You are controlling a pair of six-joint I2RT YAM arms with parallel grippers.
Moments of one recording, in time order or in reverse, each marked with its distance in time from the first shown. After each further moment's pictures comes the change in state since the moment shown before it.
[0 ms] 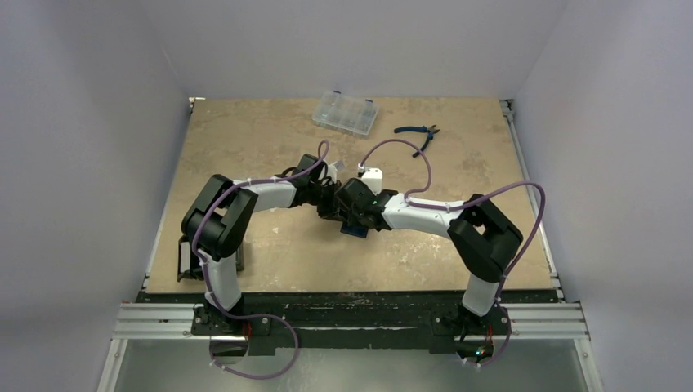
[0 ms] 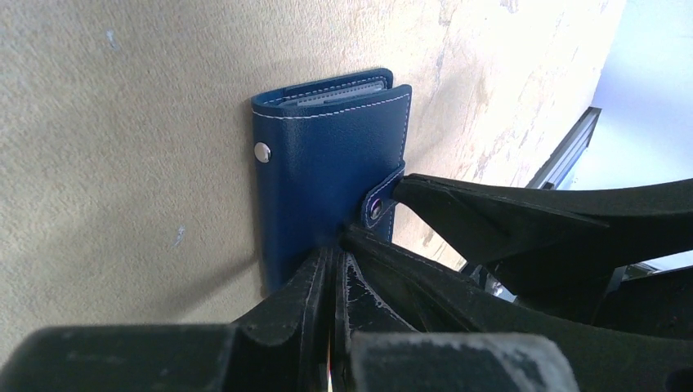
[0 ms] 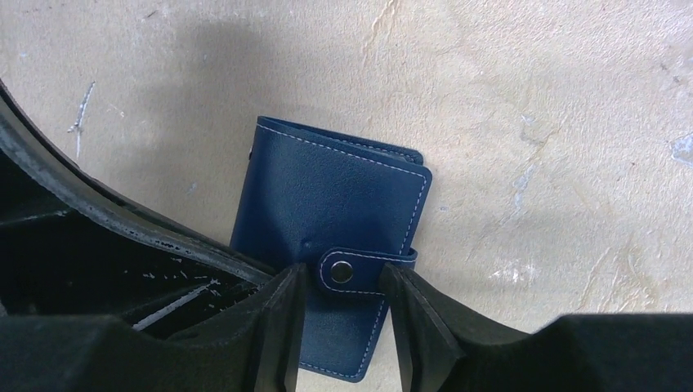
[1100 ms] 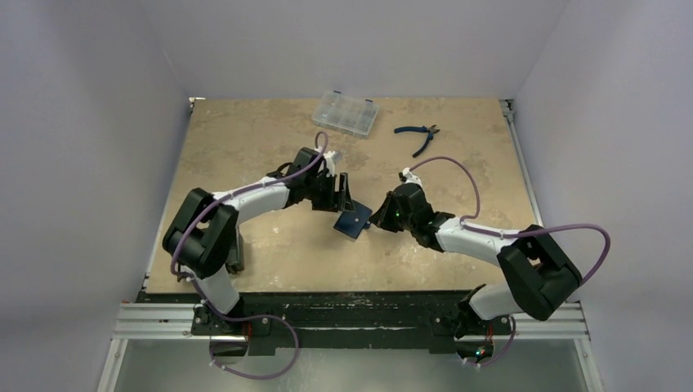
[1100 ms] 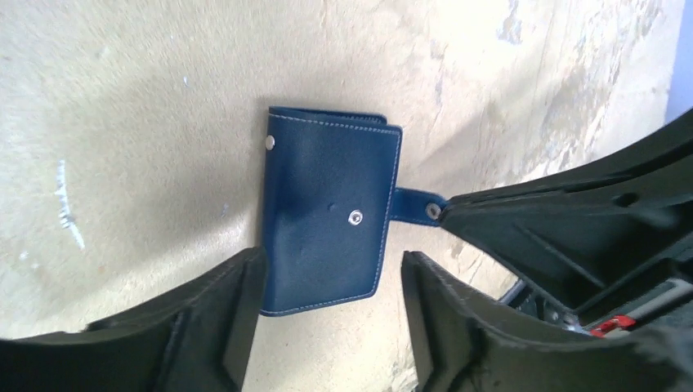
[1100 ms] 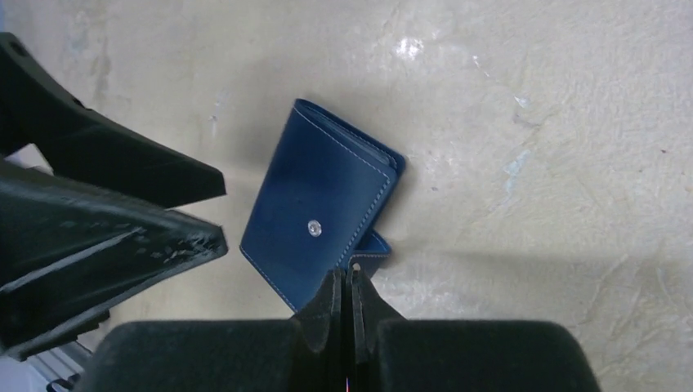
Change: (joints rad) left arm -0.018 -0.126 0.002 -0.077 -0.160 0.109; right arm -0.230 -0.368 -0.496 0.524 -0.435 0.011
